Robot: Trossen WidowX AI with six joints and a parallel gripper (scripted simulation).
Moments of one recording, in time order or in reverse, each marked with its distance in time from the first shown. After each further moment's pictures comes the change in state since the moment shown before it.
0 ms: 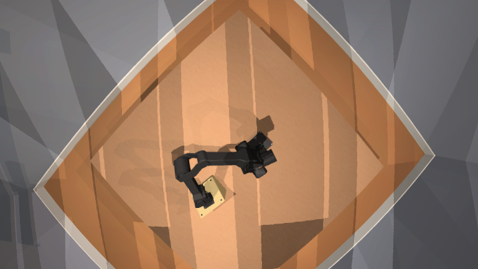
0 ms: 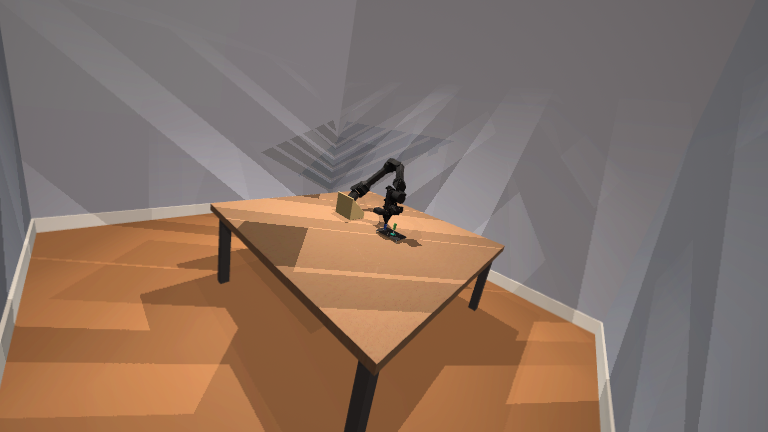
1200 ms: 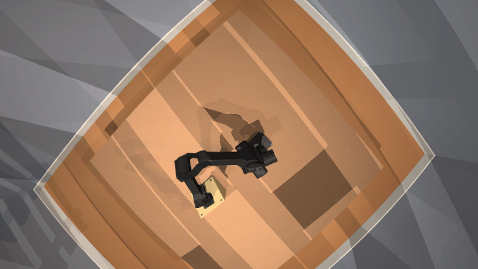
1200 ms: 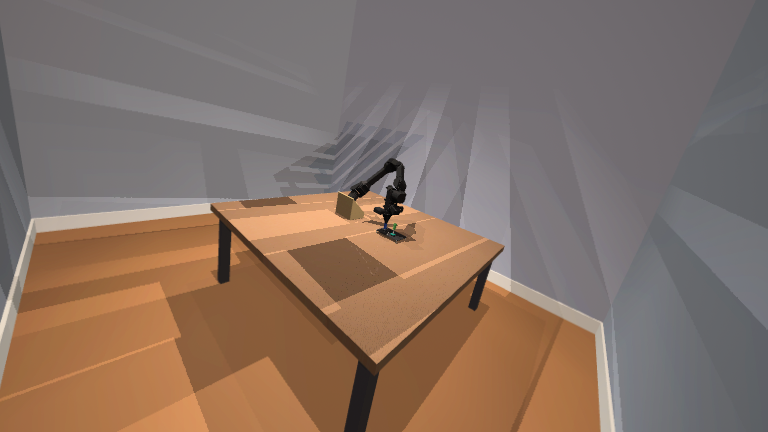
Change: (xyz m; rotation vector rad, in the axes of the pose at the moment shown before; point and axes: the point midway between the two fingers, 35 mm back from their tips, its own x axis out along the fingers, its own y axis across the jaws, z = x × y) arm -0.004 0.001 0.001 -0.007 0.008 0.001
